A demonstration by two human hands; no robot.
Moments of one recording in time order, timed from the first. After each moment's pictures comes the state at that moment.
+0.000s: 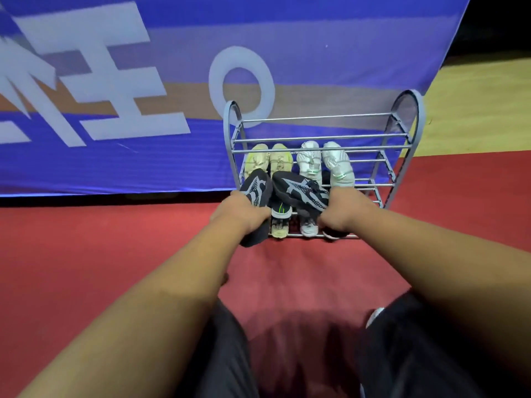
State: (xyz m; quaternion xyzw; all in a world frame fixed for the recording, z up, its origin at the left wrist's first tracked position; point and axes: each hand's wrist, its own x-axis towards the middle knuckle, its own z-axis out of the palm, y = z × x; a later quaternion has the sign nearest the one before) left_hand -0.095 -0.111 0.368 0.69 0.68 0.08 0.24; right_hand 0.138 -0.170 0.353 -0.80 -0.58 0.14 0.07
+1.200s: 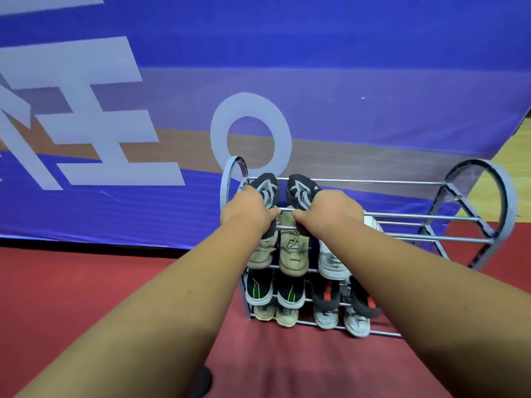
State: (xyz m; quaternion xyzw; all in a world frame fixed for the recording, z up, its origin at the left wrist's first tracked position) left_hand -0.011 0.153 0.362 0.71 0.69 0.13 0.08; right_hand 0.147 0.097 0.364 -0.83 -0.54 0.02 0.13
